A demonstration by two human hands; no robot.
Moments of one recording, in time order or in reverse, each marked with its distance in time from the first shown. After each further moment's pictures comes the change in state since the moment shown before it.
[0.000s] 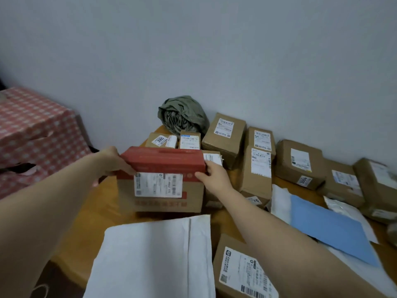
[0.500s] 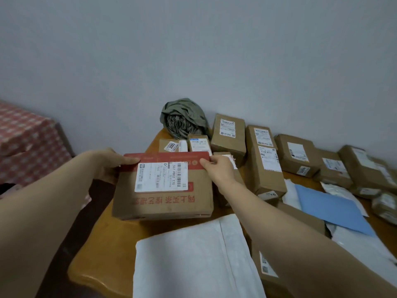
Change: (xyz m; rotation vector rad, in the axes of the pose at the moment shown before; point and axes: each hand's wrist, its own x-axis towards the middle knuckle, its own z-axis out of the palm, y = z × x) left_hand 0.039 -0.024 -0.082 -0.218 -0.245 -0.061; right_hand 0.012 -0.082 0.059 0.092 0.275 0.221
